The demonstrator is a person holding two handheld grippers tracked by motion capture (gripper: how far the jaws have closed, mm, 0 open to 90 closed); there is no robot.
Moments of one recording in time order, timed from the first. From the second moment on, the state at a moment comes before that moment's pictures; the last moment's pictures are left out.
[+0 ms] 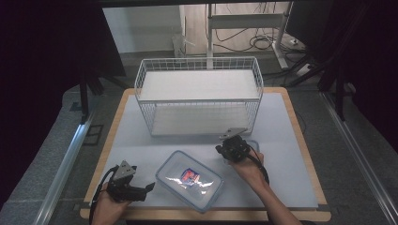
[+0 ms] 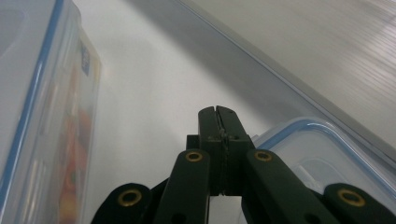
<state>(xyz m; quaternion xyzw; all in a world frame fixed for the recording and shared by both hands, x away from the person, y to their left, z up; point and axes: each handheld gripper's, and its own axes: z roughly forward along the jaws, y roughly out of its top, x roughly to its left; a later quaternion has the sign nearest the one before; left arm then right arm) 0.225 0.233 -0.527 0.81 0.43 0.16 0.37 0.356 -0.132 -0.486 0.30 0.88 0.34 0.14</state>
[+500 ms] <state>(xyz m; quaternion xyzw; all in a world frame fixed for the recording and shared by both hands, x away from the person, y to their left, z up) 0.225 0.230 -0.526 0.81 0.43 0.17 0.37 0.346 -0.173 -0.484 0.32 0.87 0.33 0.14</state>
